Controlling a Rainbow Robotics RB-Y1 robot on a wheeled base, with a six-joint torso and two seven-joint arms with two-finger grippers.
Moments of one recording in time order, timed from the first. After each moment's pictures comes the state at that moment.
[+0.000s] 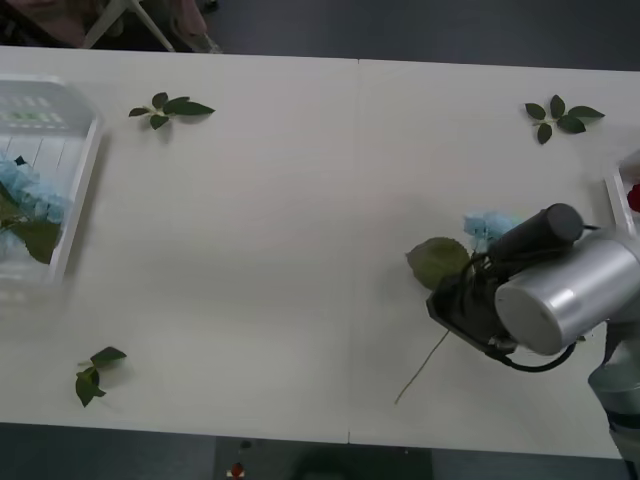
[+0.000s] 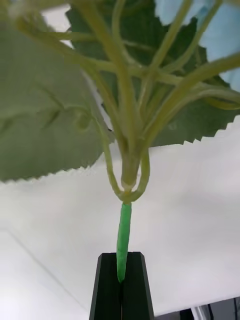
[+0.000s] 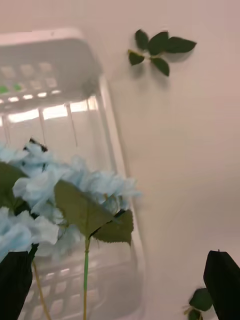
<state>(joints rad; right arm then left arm) -0.13 -0.43 0.27 -2.10 -0.43 1.65 0.50 -0.38 1.07 0.33 -1.42 1.28 1.44 -1.99</state>
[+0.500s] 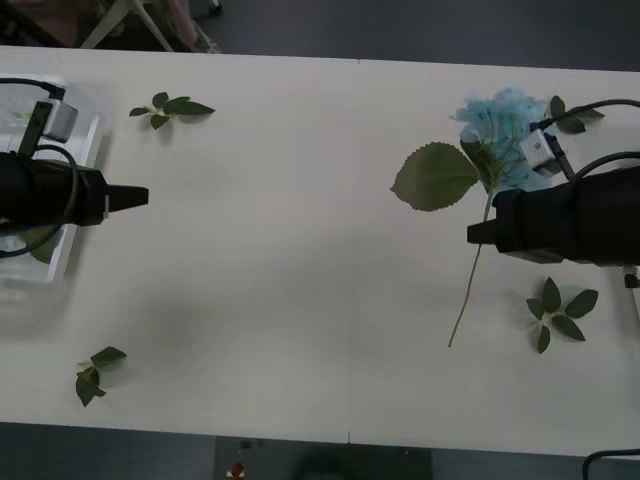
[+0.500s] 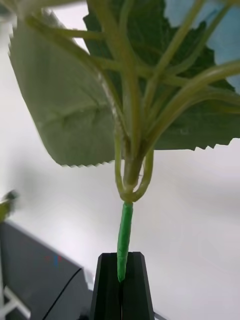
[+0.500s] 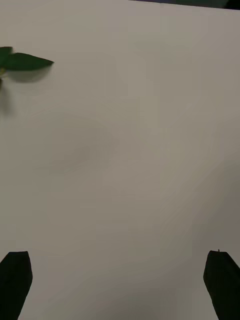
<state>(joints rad) -0.24 -0.45 -0.23 -2.10 -1.13 1.67 1.27 -0.18 0.79 0.12 -1.85 1.23 1.12 -1.77</state>
